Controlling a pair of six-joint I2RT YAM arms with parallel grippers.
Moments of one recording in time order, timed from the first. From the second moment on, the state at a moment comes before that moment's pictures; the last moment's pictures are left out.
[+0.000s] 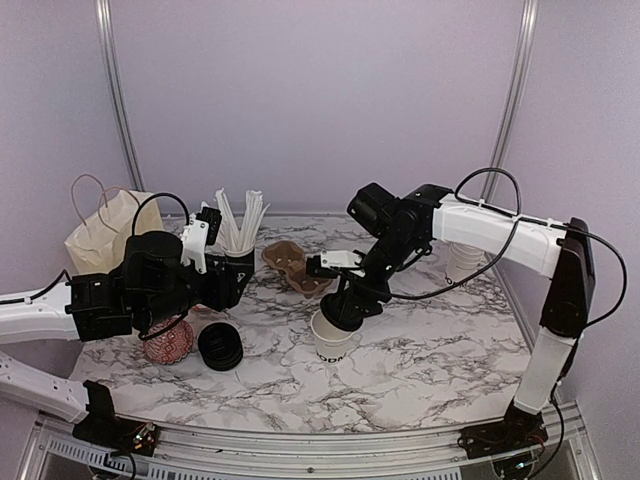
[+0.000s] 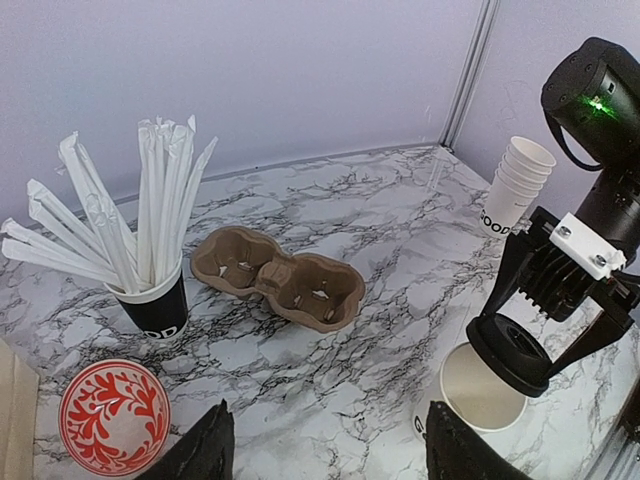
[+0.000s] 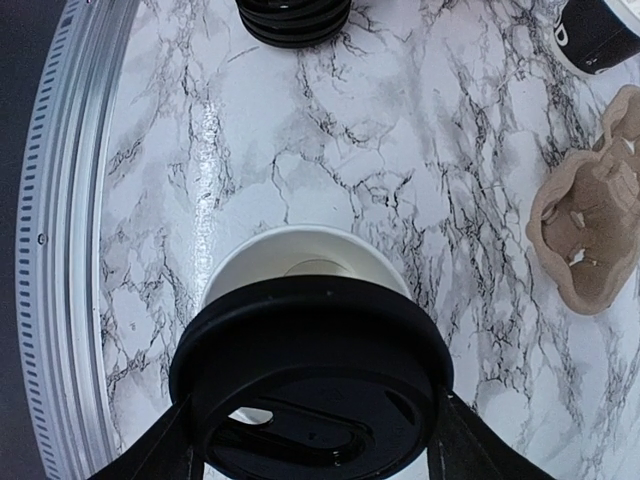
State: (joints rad) left arm -1.05 1.06 0.80 -0.13 -0.46 -0.34; right arm 0.80 1.81 1.63 -1.04 -0.42 -0.71
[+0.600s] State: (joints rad) left arm -1.05 1.05 0.80 -0.13 -0.46 -0.34; right arm 0.83 1.85 1.66 -1.06 -0.41 -0.71
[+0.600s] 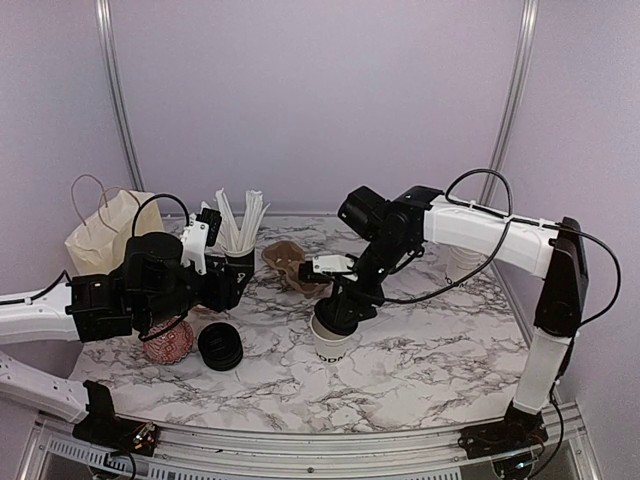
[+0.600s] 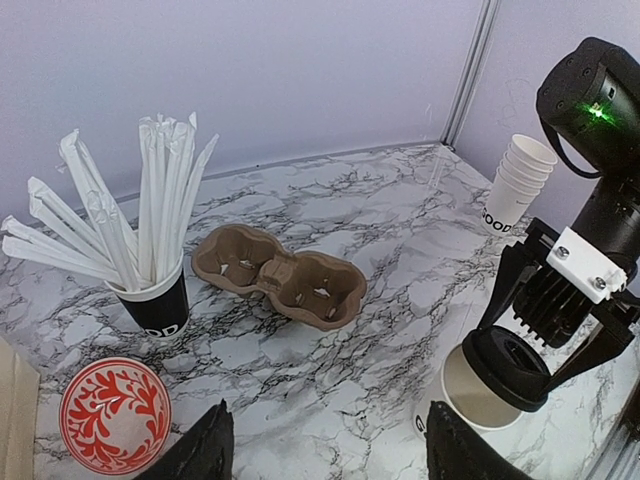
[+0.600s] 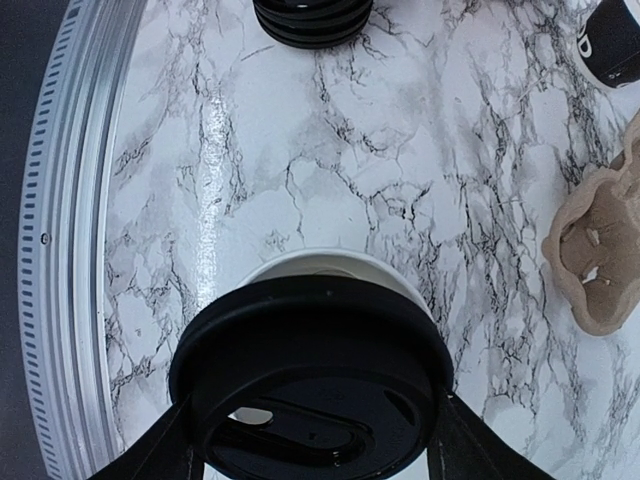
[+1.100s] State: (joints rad) left arm -1.05 1.05 0.79 -0.13 -0.46 -0.34; right arm 0.86 1.86 1.69 -1.07 -0.35 -0.70
